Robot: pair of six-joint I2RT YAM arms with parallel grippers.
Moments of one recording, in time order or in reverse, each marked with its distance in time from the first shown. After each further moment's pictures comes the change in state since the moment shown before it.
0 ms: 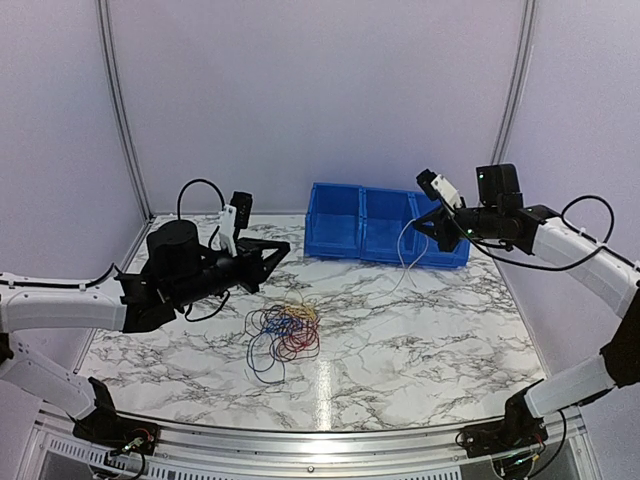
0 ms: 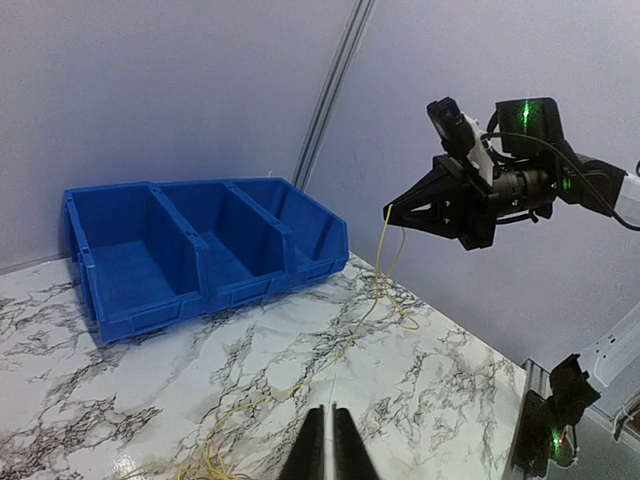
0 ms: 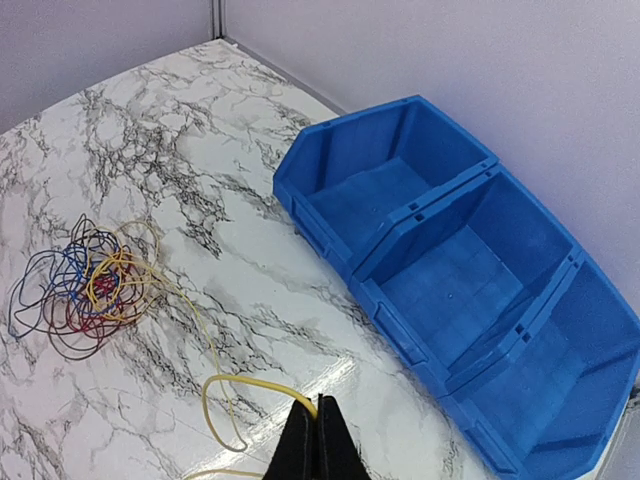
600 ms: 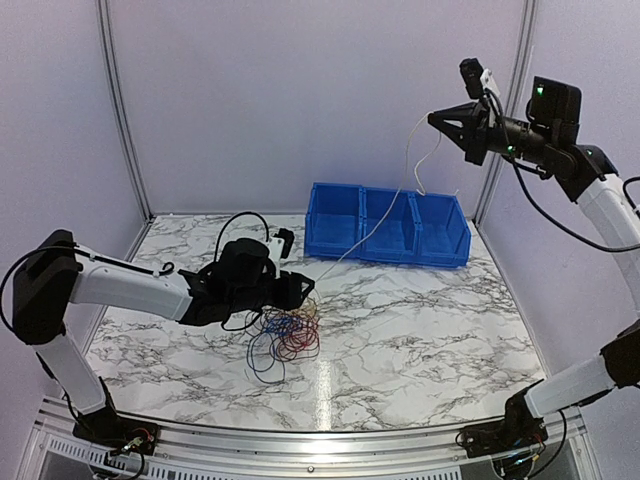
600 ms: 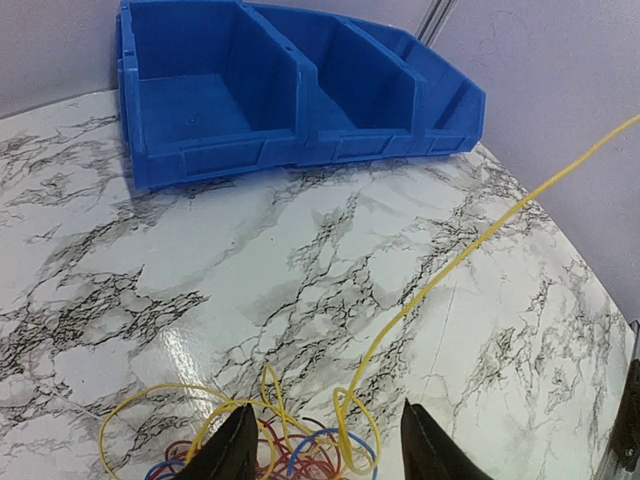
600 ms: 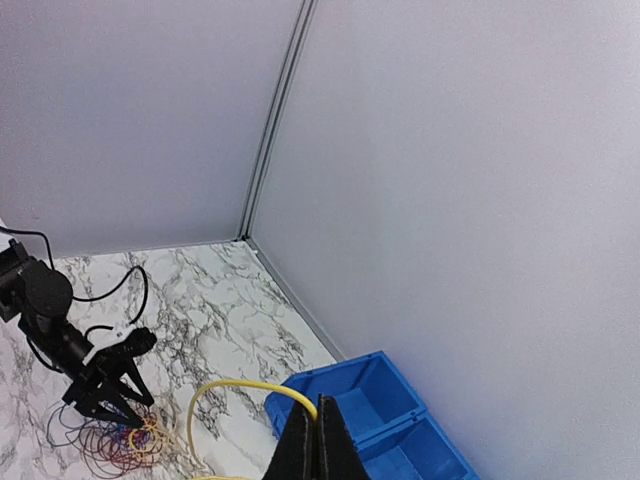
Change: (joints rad) left arm -0.004 0.378 0.166 -0.179 -0.137 -0.076; right arm -0.001 -0.018 0.511 -0.068 -0.196 0.009
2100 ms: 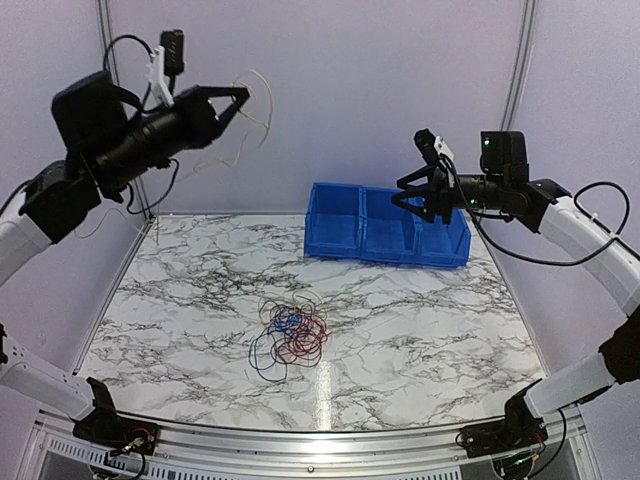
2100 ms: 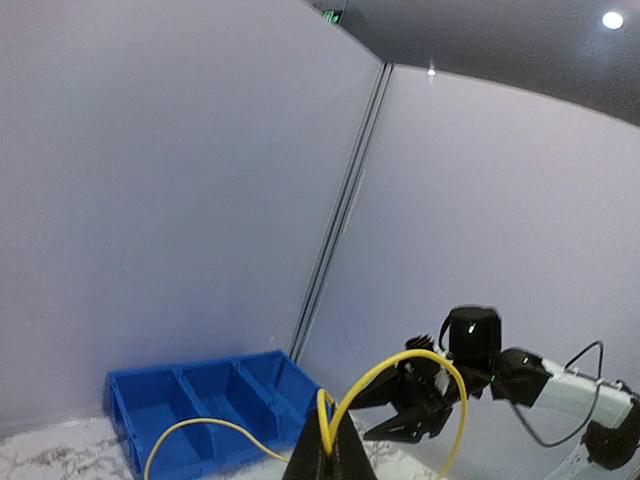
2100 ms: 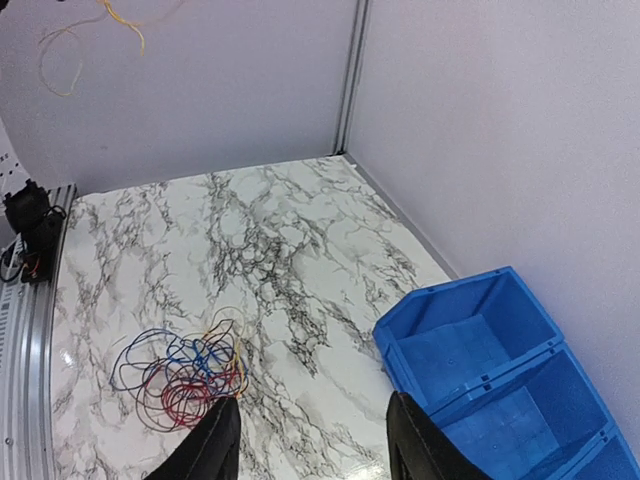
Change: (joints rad) left arm 0.003 -0.438 0.656 -0.425 0.010 0.127; right arm 0.064 0.031 -0.299 0.063 -0.093 -0.018
